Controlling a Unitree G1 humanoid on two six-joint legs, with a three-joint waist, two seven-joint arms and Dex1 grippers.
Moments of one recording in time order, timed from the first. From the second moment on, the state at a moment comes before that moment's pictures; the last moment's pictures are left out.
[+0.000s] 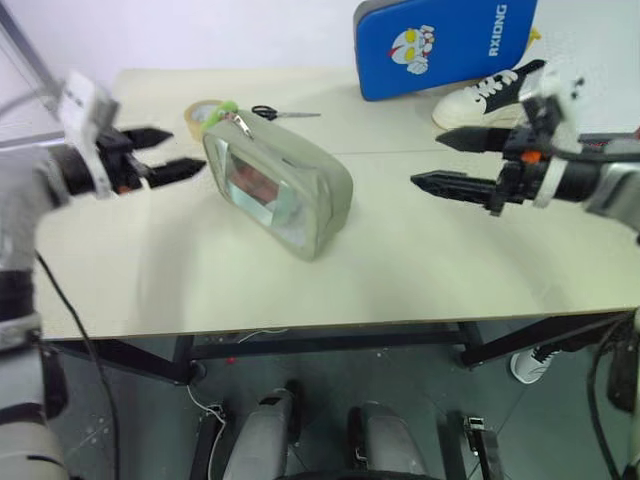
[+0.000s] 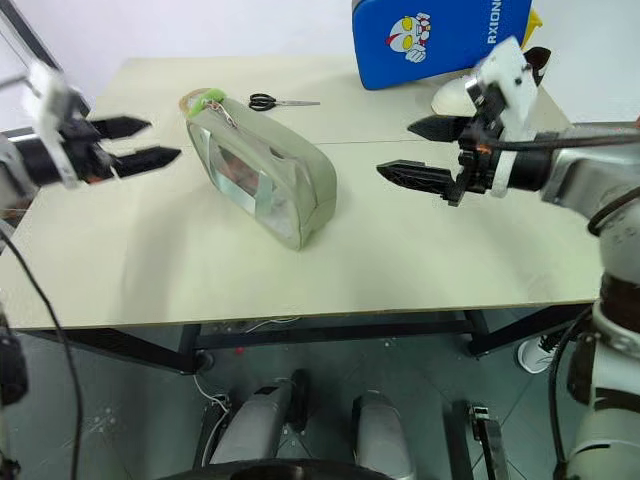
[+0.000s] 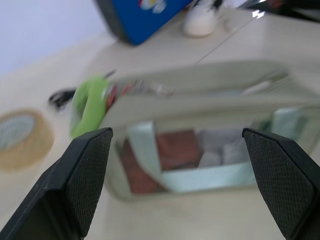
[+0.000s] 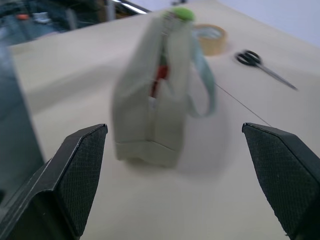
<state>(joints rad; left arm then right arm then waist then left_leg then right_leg) -0.83 0.95 0.18 0.14 -0.49 0.72 -1.09 -0.83 -0.92 -0.16 -0.29 0.76 1.09 0.93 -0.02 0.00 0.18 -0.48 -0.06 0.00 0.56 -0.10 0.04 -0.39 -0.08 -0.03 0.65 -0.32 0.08</state>
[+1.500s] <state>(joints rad) -0.76 1.02 0.17 -0.16 -0.73 0.89 -1.16 -0.96 -0.63 0.43 -0.02 0.13 0.44 0.87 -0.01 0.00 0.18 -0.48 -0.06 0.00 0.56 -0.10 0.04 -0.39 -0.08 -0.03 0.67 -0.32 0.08</state>
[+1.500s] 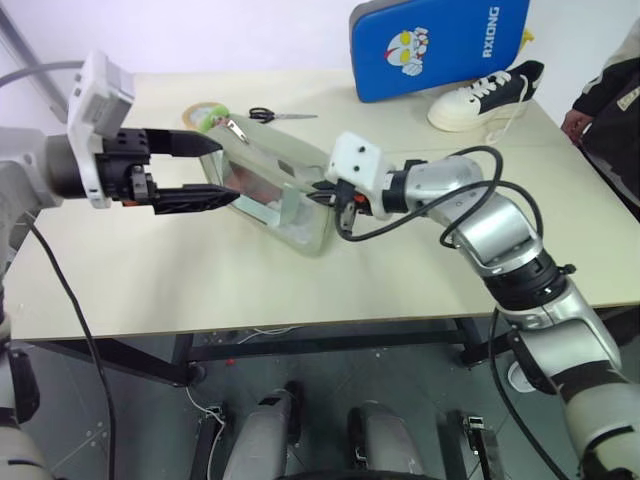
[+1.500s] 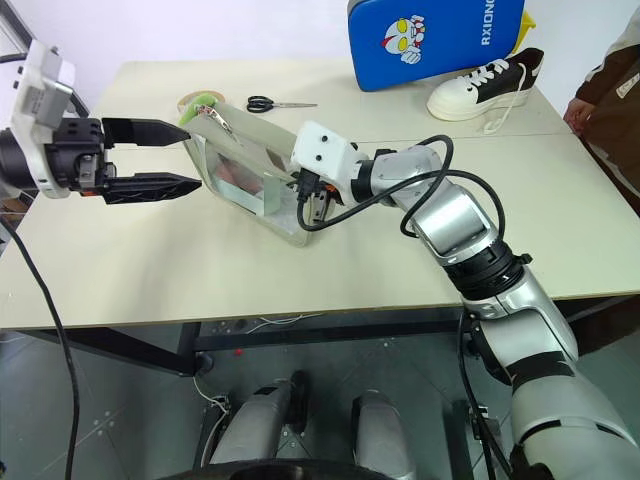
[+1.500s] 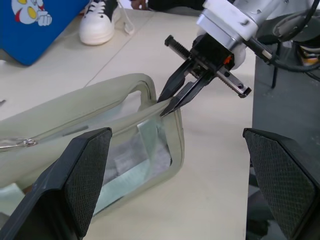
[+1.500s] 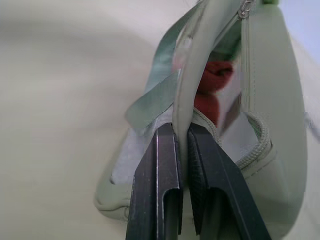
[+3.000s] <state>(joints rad) -0.70 0.98 0.15 -0.11 -0.68 0.82 -1.09 -1.12 -0.47 0.33 0.35 0.00 0.36 1.03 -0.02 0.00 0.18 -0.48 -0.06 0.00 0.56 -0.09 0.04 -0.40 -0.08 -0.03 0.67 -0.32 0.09</state>
